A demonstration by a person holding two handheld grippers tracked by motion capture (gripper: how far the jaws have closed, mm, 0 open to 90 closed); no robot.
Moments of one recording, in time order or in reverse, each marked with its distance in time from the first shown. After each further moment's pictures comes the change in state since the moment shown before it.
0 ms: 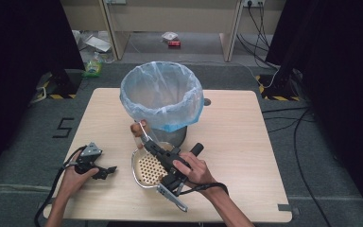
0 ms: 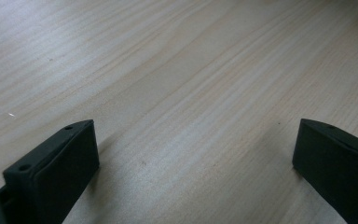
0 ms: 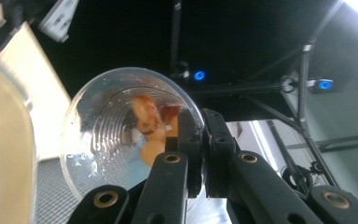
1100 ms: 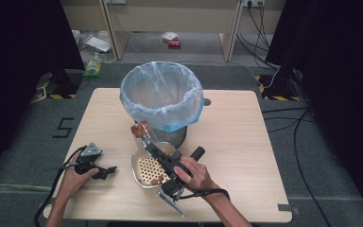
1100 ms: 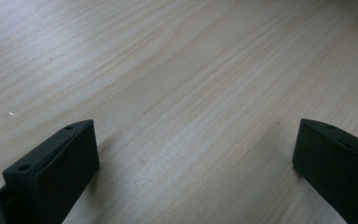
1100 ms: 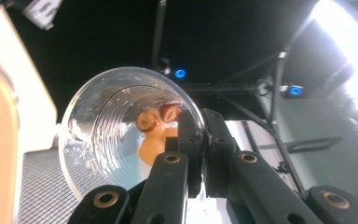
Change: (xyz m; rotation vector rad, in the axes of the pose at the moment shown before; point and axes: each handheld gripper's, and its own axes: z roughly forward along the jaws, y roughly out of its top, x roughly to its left) left arm 0.000 0.000 0.000 -0.001 0.002 -0.001; right arm 0.007 0.007 -0.008 -0.003 -0.109 -0.069
